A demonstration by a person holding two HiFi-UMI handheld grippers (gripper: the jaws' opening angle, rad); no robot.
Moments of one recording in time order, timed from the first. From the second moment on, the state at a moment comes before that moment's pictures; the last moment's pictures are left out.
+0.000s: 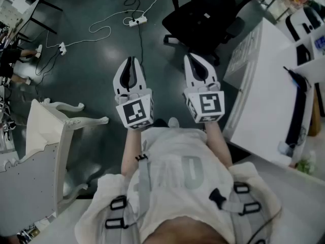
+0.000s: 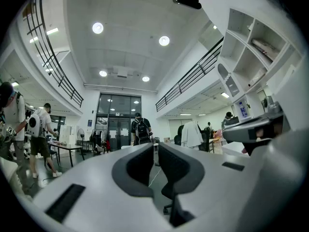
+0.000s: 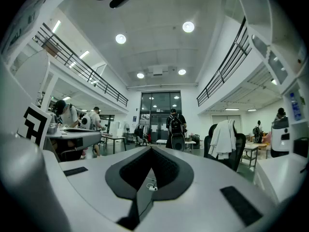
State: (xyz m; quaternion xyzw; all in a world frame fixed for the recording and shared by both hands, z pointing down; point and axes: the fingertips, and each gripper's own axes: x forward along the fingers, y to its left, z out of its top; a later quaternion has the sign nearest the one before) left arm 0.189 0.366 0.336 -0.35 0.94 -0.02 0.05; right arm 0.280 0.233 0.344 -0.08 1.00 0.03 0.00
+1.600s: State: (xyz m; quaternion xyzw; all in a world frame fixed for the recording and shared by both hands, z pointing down) left arm 0.153 0.324 0.330 -0.36 0.93 -0.02 0.06; right arm 0.264 0.189 0.347 -0.07 1.00 0.01 0.02
